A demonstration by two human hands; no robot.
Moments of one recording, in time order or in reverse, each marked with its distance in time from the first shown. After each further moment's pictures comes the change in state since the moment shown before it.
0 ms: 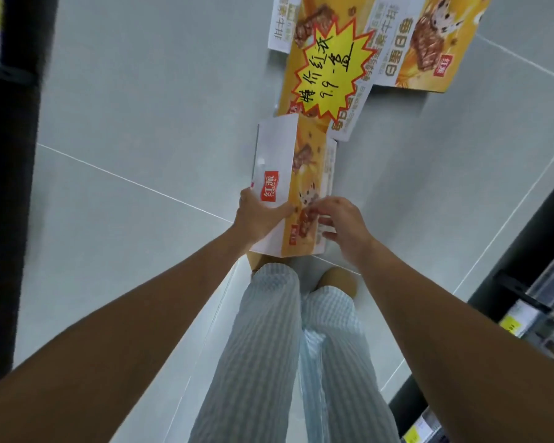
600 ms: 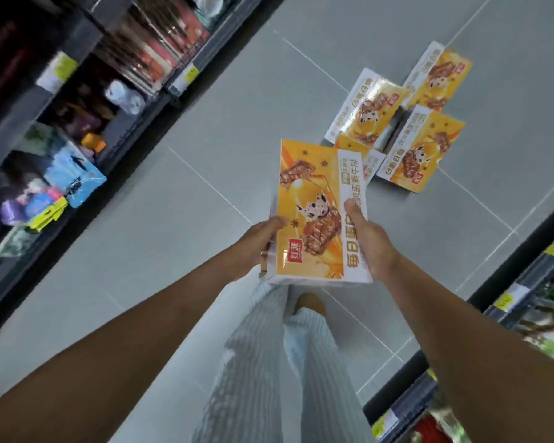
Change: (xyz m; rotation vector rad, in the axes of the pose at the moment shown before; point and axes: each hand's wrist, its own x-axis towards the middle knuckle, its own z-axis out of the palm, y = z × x) left_hand -0.273 -0.001 -0.092 -0.556 -0.192 0.063; right_hand -0.229 -0.053 -0.030 -0.270 -0.153 -0.273
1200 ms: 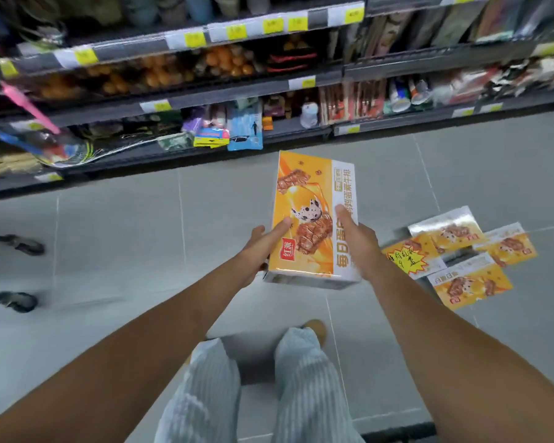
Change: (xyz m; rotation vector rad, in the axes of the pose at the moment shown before) left_hand -0.244 -0.135 -0.104 -0.584 0.400 0.178; right_hand -0.216 -0.033 0.208 -0.652 -0.223 -0.272
